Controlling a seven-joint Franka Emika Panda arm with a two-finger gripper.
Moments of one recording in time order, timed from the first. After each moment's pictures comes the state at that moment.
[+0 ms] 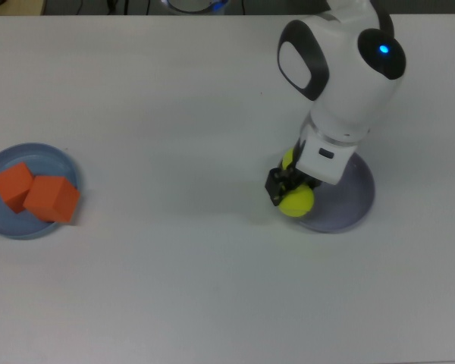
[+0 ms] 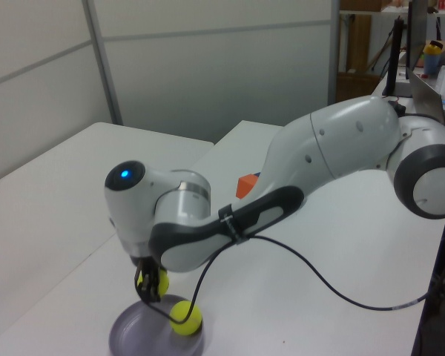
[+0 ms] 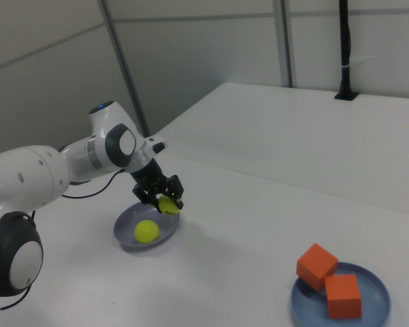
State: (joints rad) arm 0.39 0.64 0.21 -1.35 -0.41 2.03 0.14
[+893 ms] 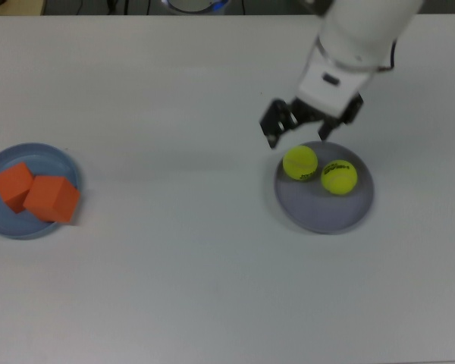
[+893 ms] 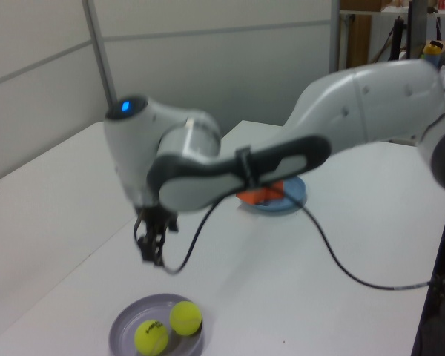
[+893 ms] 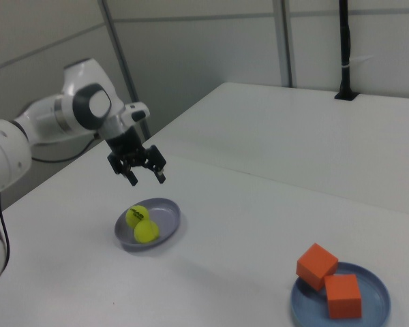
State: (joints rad) arm 0.39 0.43 0.18 -1.32 -0.27 1.77 0.16
